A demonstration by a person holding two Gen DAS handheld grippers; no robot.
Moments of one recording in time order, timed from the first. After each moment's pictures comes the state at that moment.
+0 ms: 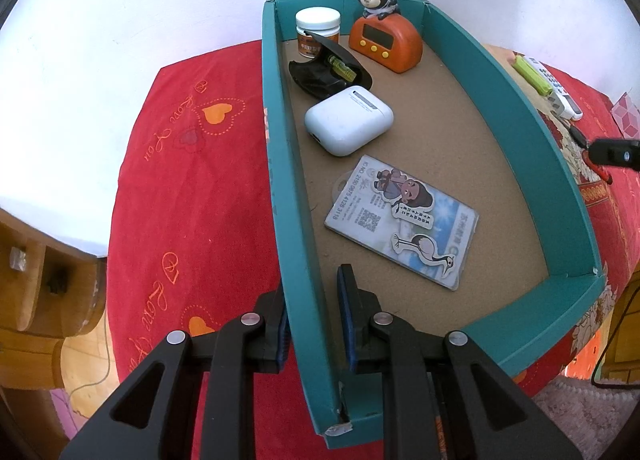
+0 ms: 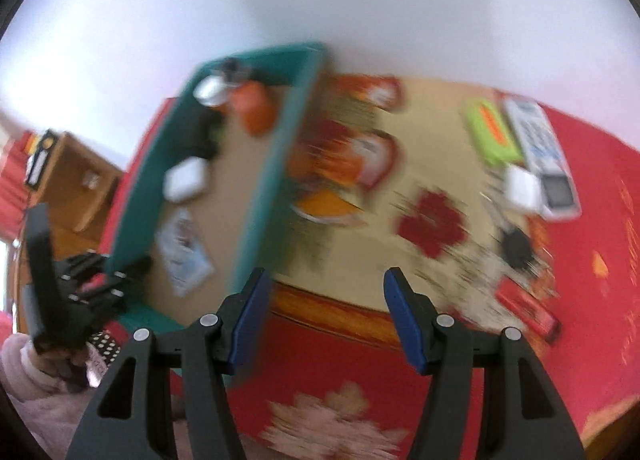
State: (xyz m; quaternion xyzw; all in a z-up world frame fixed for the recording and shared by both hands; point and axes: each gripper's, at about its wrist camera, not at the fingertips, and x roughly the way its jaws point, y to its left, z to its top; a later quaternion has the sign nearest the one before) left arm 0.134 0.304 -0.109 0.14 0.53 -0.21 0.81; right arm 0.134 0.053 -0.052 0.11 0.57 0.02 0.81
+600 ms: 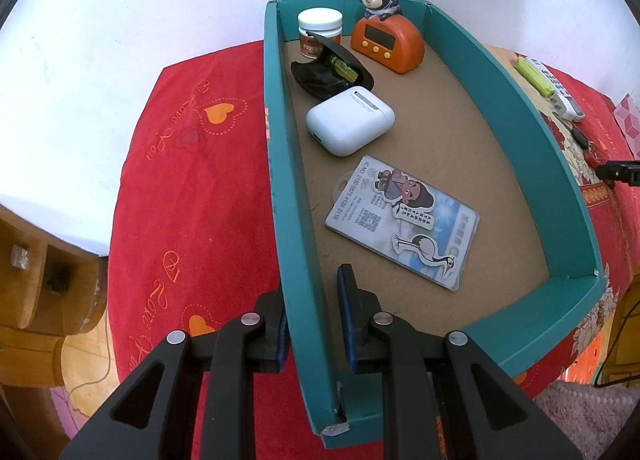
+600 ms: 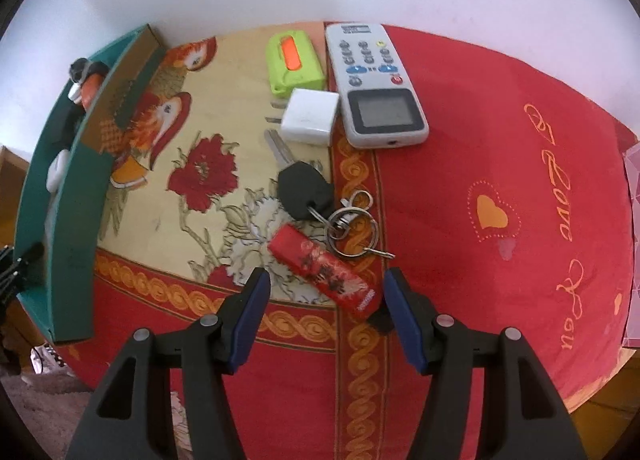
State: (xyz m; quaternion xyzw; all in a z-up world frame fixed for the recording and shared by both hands) left arm 0.134 0.306 -0.110 0.14 0.53 -0.21 0.81; right arm 0.104 -0.060 -0.096 0.08 0.61 -0.08 0.78
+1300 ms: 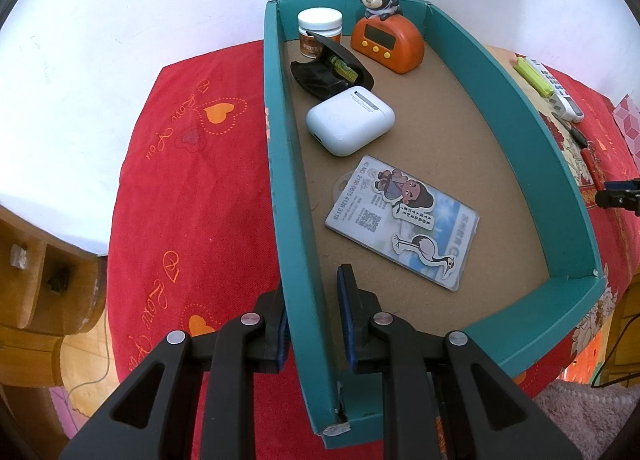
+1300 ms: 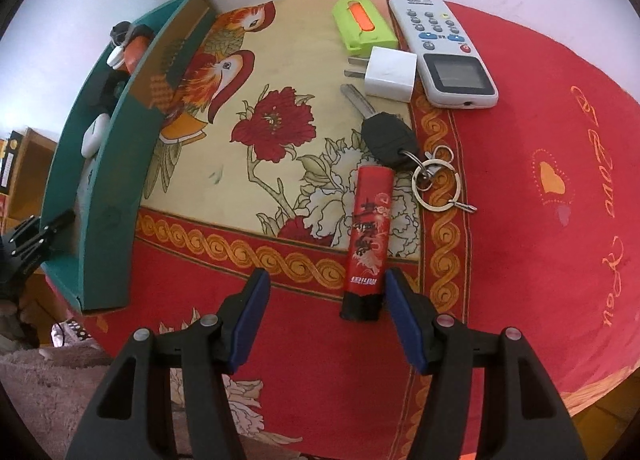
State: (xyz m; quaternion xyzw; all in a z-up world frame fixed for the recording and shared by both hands) left arm 0.134 0.306 -0.111 0.14 0.53 -0.21 0.81; right arm 0.094 -0.020 -0.098 0.10 0.63 -0.02 0.77
